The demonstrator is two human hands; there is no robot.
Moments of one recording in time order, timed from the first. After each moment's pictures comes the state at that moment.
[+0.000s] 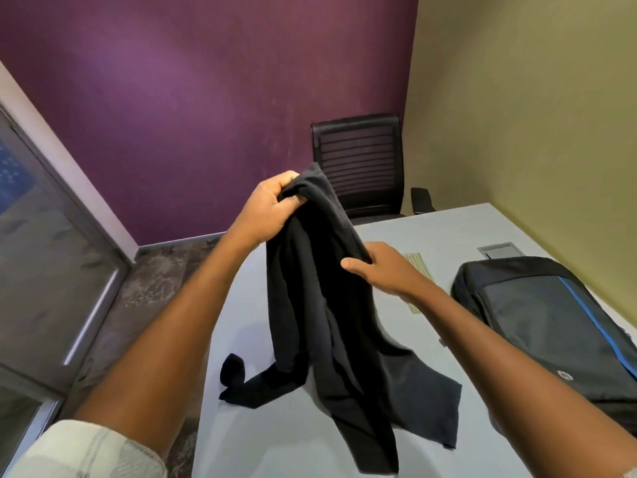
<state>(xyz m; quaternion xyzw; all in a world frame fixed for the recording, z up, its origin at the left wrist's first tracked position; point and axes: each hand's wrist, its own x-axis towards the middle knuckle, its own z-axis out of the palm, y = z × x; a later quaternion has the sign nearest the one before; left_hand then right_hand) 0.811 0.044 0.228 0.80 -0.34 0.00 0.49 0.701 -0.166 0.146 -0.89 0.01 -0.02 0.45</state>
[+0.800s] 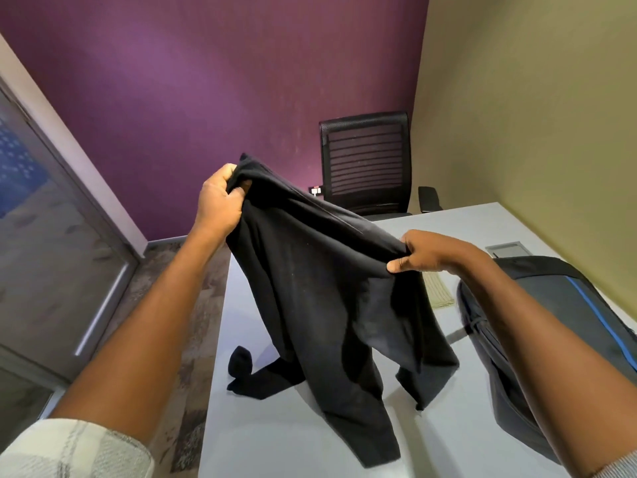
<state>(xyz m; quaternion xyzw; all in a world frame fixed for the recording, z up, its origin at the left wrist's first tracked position) 0.842 0.113 0.217 0.83 -0.16 0.15 0.51 0.705 -0.220 0.177 -0.95 0.03 0.16 0.27</state>
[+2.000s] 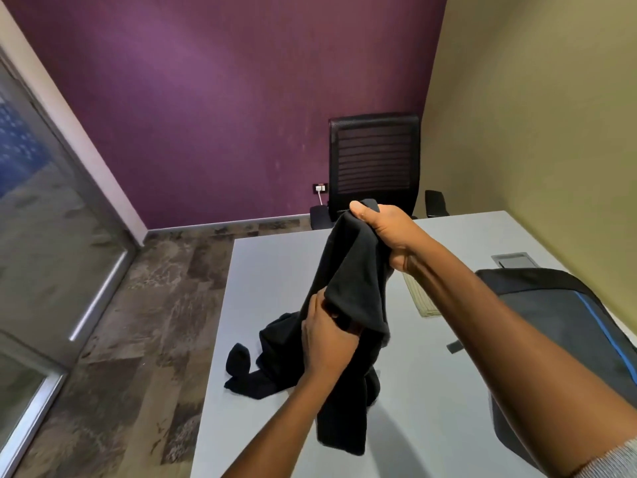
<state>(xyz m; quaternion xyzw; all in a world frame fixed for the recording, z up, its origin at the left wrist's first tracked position) 0.673 0.009 0.057 0.85 -0.04 0.03 0.53 0.724 -0.127 0.214 -0.70 0.13 0.01 0.70</state>
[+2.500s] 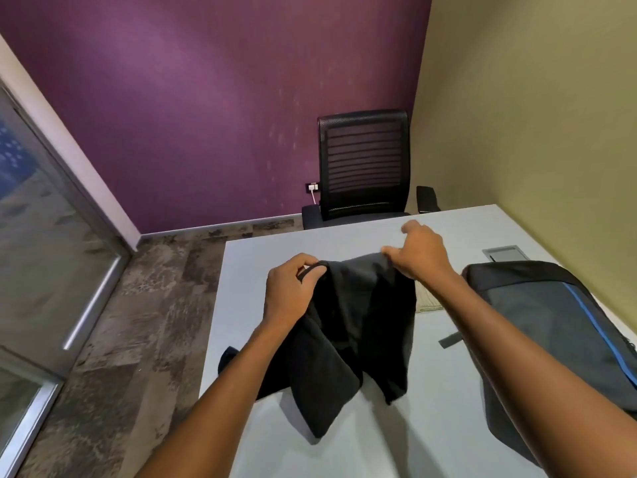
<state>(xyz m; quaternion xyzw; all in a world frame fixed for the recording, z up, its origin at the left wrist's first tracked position) 0.745 0.031 0.097 0.86 -0.14 0.08 0.48 0.722 -0.201 0.147 -0.94 0.23 -0.06 0.25</state>
